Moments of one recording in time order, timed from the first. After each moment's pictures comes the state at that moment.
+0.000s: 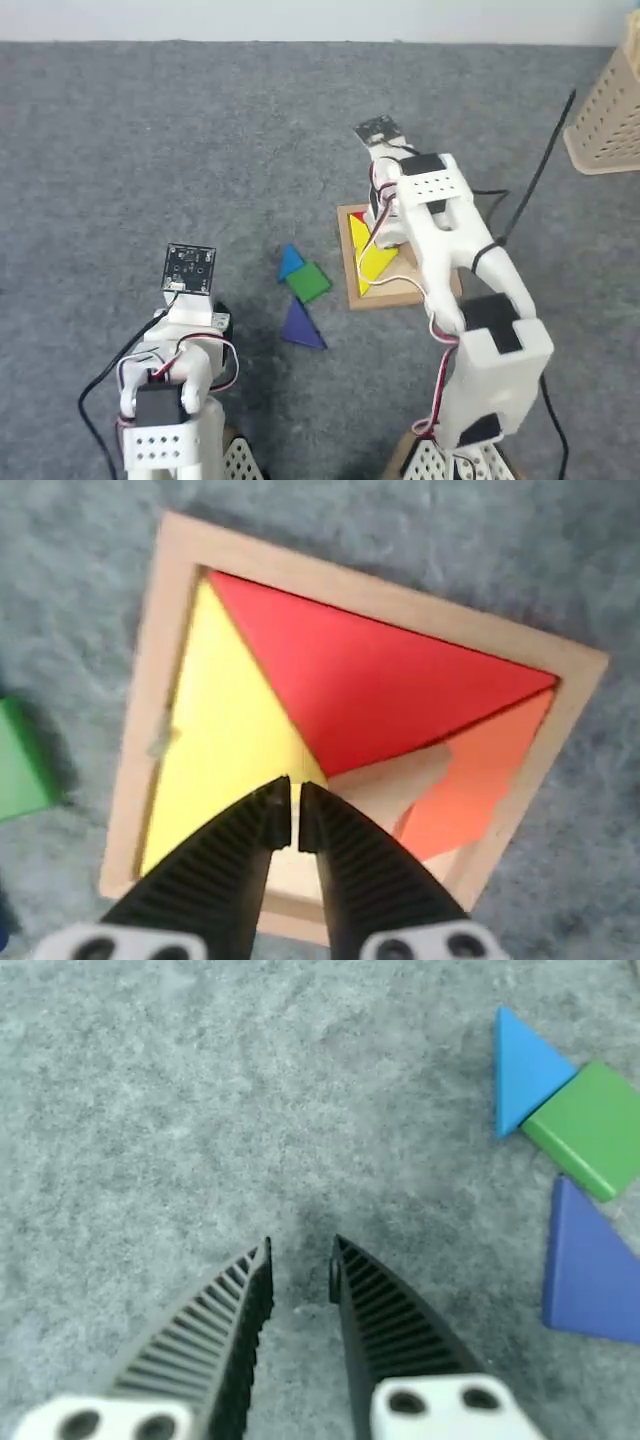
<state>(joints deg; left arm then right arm) -10.2 -103.4 97.1 72.2 -4.2 -16.2 17.9 5.6 68.5 9.6</state>
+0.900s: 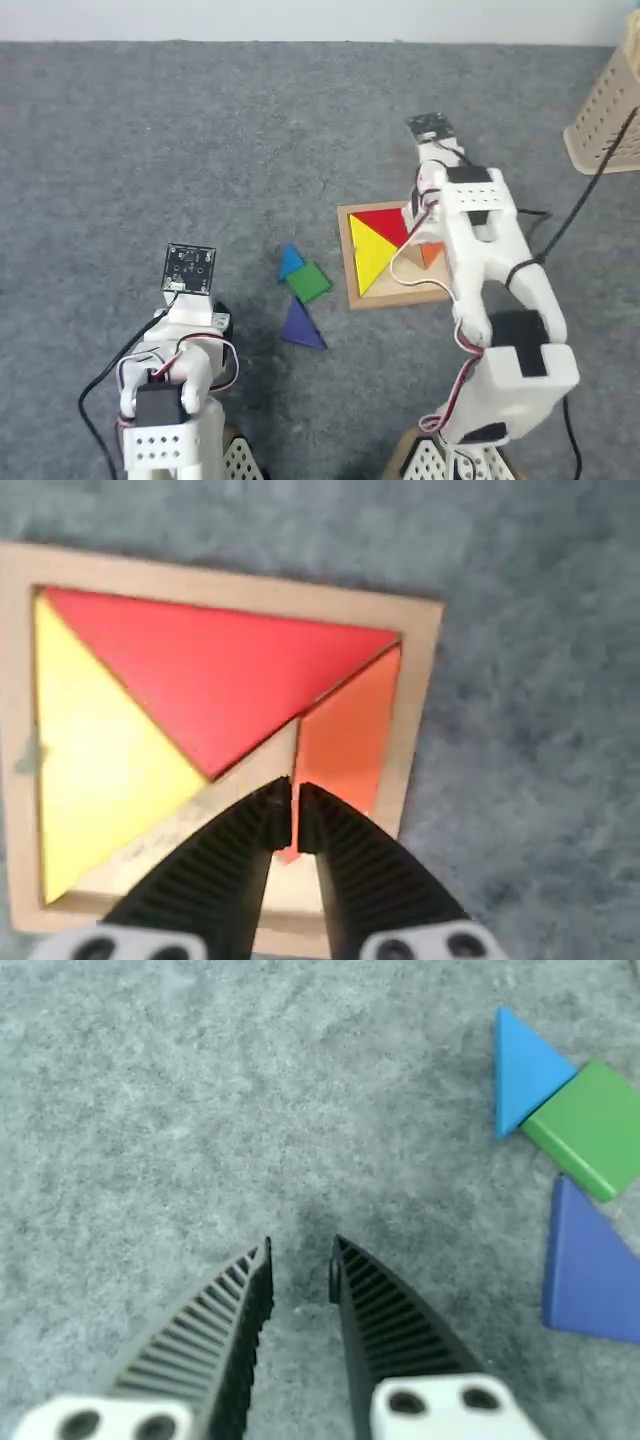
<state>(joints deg) -10.2 -103.4 97.1 72.2 -4.2 -7.3 11.7 15.4 59.9 9.2</state>
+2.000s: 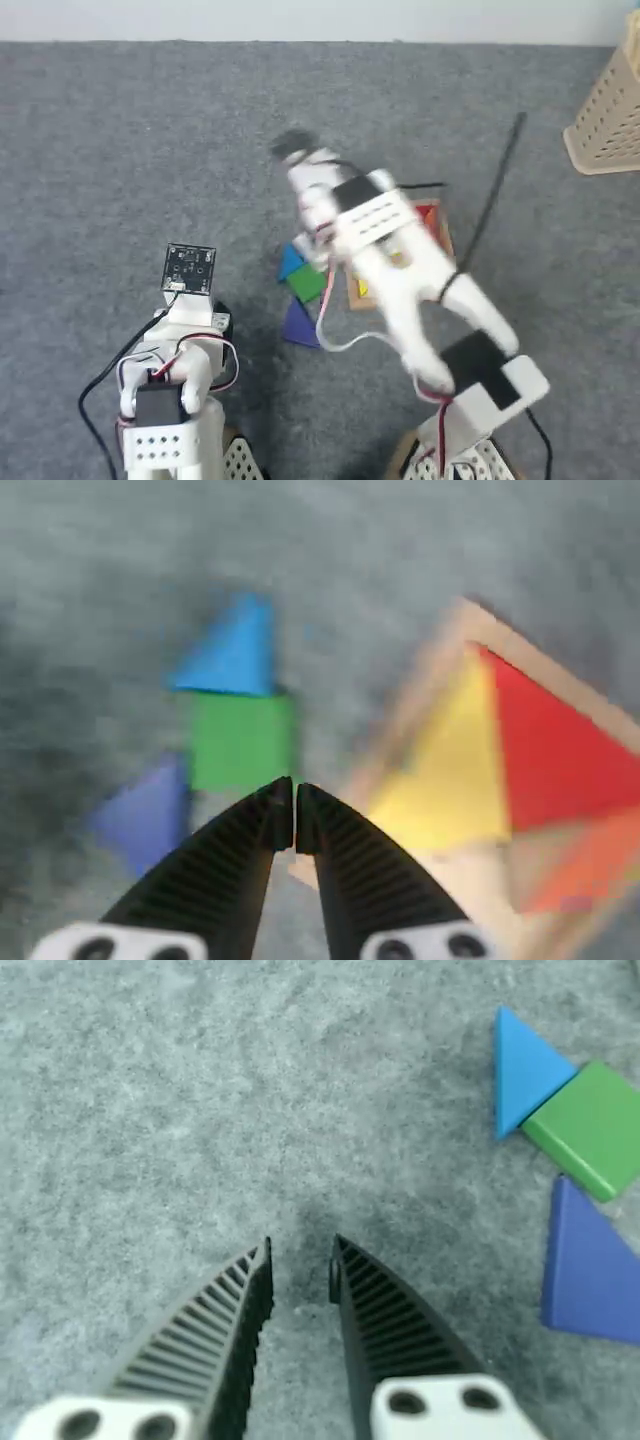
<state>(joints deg) -10.2 -103.4 97.1 72.2 -4.2 -37.7 6.2 8.5 69.0 7.9</state>
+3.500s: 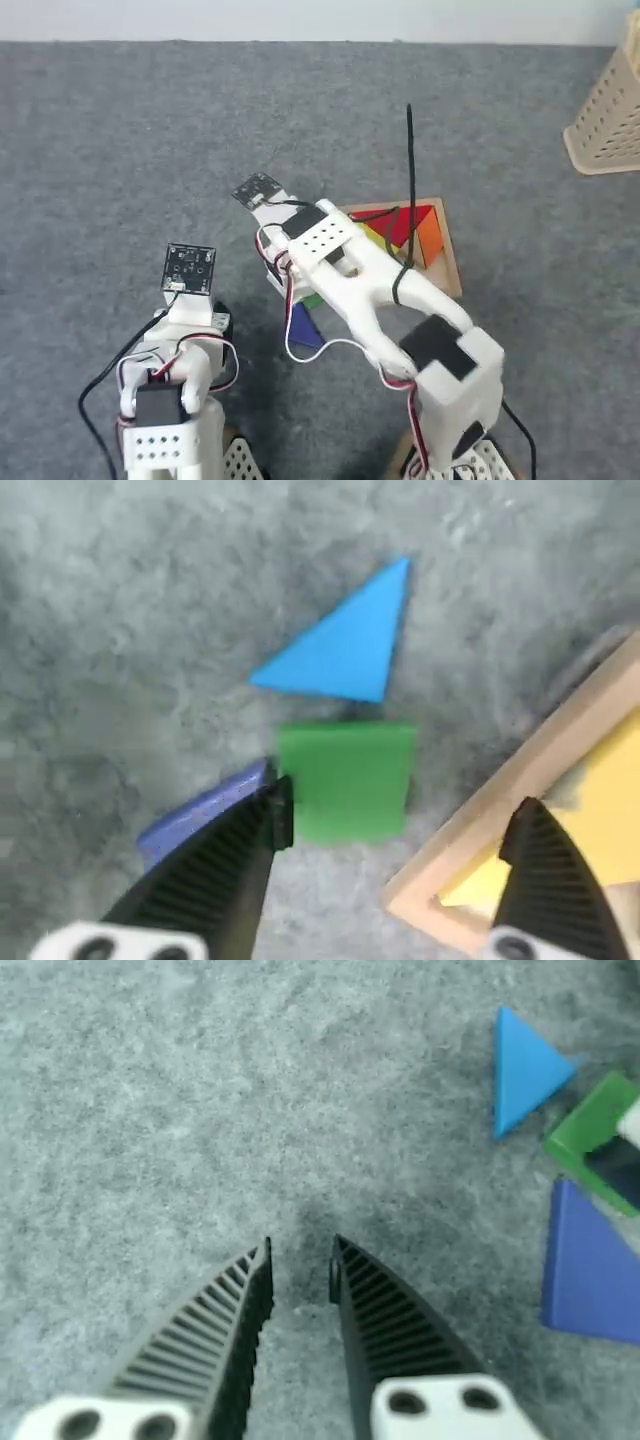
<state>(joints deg) -10.2 -103.4 97.1 72.2 -4.2 -44.2 15.7 8.5 67.3 0.7</state>
